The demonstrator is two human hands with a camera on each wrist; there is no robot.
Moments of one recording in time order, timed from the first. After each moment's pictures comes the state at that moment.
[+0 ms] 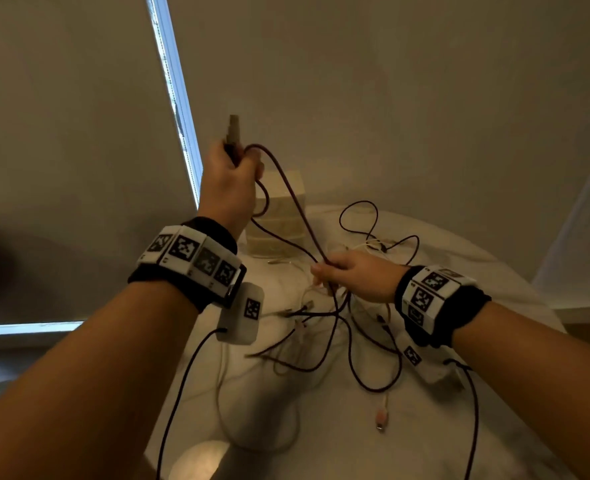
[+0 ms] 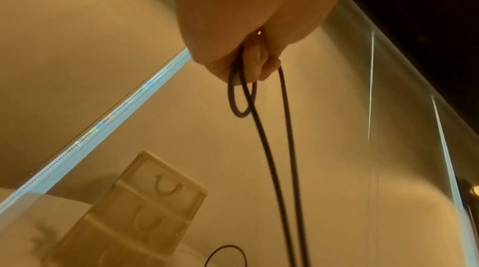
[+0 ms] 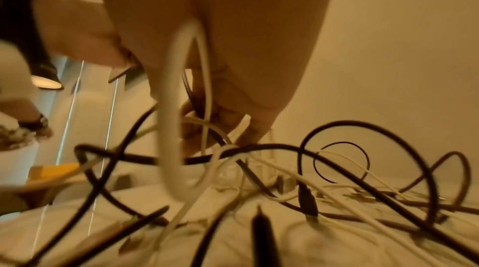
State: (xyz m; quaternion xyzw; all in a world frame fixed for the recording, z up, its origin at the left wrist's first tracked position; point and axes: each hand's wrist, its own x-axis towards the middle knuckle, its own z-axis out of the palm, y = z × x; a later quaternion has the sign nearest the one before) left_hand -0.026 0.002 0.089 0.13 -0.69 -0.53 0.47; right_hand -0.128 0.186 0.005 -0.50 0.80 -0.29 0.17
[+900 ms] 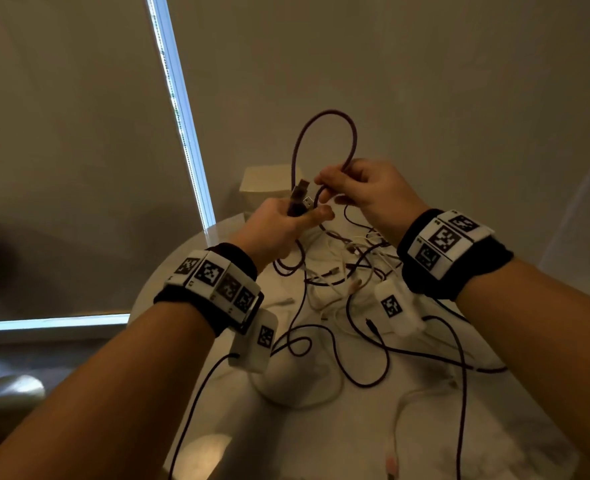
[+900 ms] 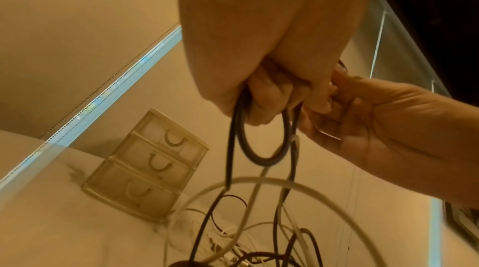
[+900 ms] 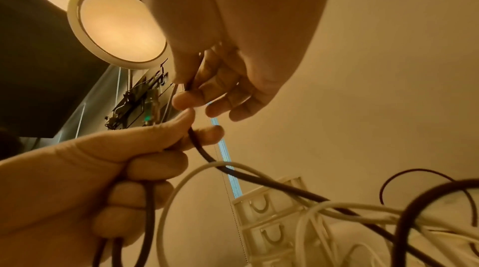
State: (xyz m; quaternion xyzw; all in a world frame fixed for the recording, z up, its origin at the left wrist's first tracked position) left_hand -0.023 0.037 0.049 0.08 -0.83 -0.52 0.17; right_hand -0.125 0.181 0.076 -0.42 0.66 -0.62 0.06
